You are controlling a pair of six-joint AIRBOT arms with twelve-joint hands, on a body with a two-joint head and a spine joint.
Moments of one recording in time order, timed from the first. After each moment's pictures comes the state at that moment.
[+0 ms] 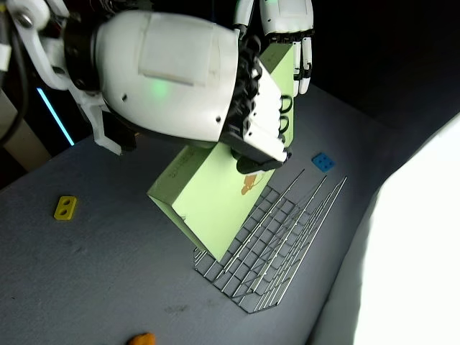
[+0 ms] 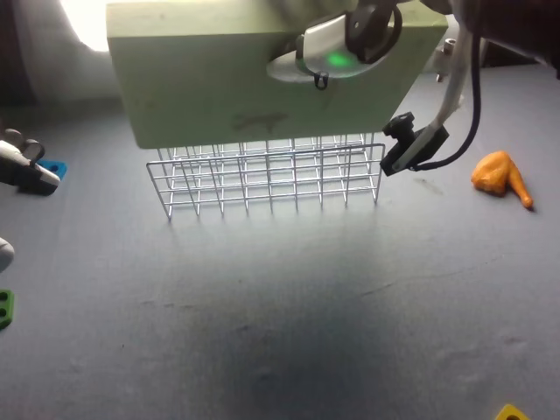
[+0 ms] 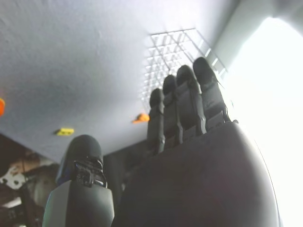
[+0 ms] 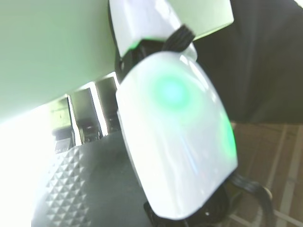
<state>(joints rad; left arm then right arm) -0.16 -0.46 0.91 3.00 -0.85 -1.76 0.04 -1.20 1.01 1.29 0.31 -2.12</state>
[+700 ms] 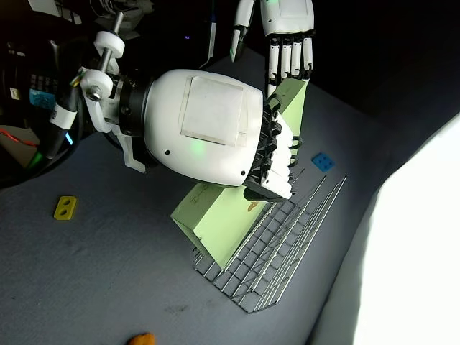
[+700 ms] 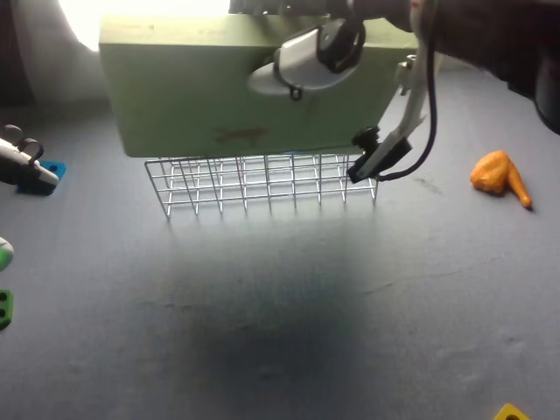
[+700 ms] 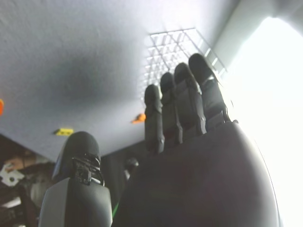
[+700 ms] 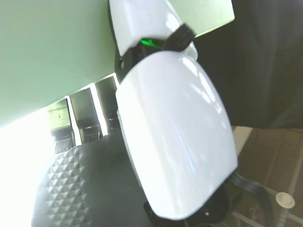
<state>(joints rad) -0.16 -0.46 0.91 3.00 -0.85 -1.76 -0.01 -1.30 1.12 1.26 0.32 -1.99</state>
